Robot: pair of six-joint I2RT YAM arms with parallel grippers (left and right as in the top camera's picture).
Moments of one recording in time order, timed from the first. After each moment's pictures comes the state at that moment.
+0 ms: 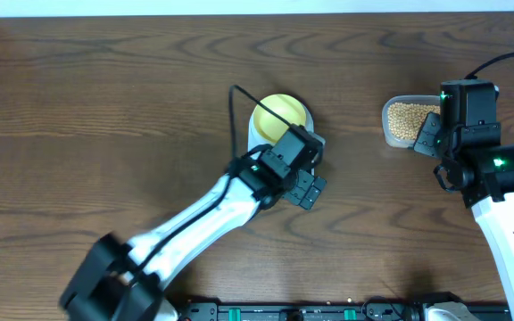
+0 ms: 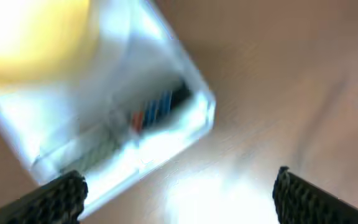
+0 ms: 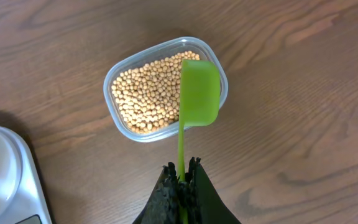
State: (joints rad) left arm -0.77 1.57 1.07 -0.59 0.01 -0.15; right arm 0.13 1.24 1.22 -0.93 0.33 0.44
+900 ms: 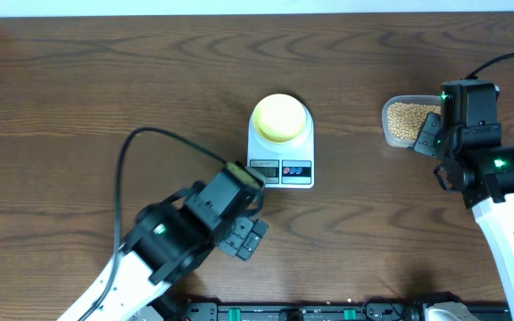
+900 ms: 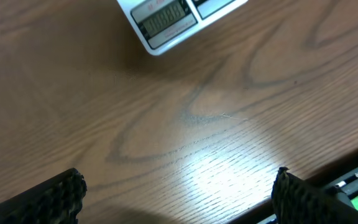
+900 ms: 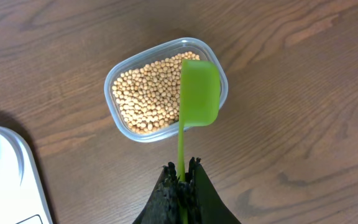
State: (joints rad) left arm -0.77 1.05 1.07 -1.17 -0.09 -0.15; right arm 0.13 1.23 1.22 -0.93 0.33 0.44
